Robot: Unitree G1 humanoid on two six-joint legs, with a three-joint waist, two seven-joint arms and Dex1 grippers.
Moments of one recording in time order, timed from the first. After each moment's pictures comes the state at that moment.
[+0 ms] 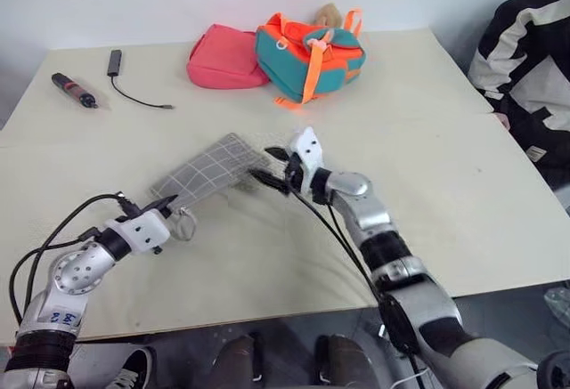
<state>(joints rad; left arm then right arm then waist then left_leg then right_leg) -0.13 0.72 0.09 0.24 0.19 -0.54 -0.38 -0.69 -0.12 0.16 0.34 0.19 0.28 0.90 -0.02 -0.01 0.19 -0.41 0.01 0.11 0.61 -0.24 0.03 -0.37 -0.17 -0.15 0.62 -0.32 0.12</state>
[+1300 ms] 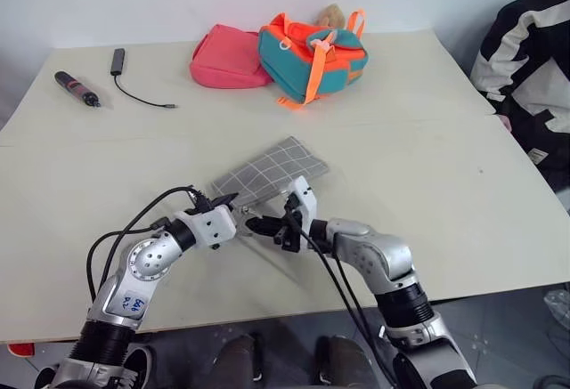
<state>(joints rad) -0.18 0.55 -0.06 -0.02 0.30 -0.26 -0.39 -0.51 -0.10 0.18 0.00 0.43 0.83 0.69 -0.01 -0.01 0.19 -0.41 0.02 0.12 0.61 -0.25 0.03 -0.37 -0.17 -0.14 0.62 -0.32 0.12</state>
